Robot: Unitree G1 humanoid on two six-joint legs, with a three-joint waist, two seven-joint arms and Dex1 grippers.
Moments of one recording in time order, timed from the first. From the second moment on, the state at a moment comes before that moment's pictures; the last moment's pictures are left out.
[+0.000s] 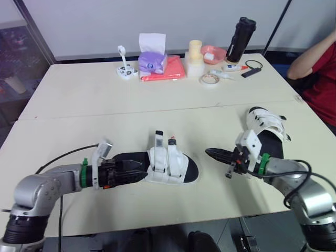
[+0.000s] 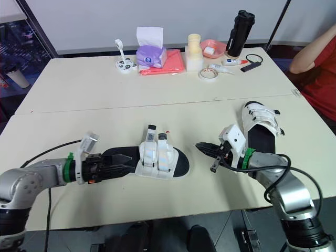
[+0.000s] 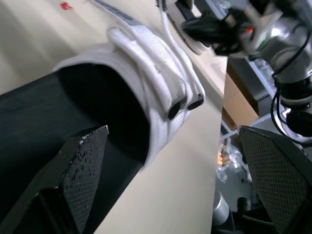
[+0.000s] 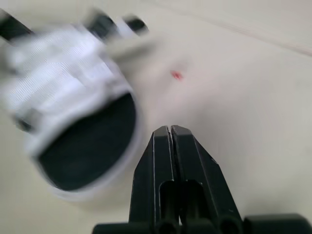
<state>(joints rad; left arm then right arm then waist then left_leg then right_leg) -0.24 0.66 0.14 -0.26 -0.87 1.06 -0.97 -0.17 -0.71 -0.10 -0.44 0.51 0.60 0.83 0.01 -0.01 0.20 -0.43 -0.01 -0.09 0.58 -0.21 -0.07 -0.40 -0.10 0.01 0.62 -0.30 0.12</state>
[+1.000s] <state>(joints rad) -0.50 0.24 0.01 0.02 -0.80 0.97 -0.86 -0.11 -0.80 -0.22 -0.60 0.72 0.80 0.74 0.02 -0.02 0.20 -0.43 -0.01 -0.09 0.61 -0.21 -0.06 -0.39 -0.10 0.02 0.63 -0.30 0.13</state>
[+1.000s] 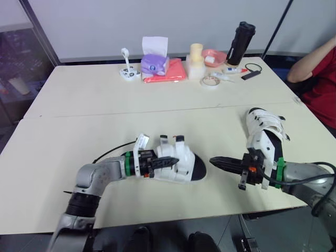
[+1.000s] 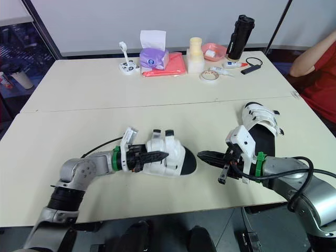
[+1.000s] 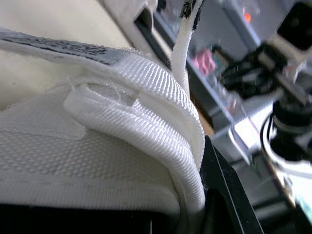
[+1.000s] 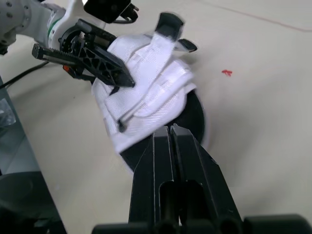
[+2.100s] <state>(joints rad) -0.94 -0.19 0.33 0.76 -0.65 -0.03 0.23 -0.22 -0.66 -0.20 -0.49 0.65 0.74 0.53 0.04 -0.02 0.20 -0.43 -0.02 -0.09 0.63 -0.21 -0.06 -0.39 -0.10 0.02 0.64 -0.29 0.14</state>
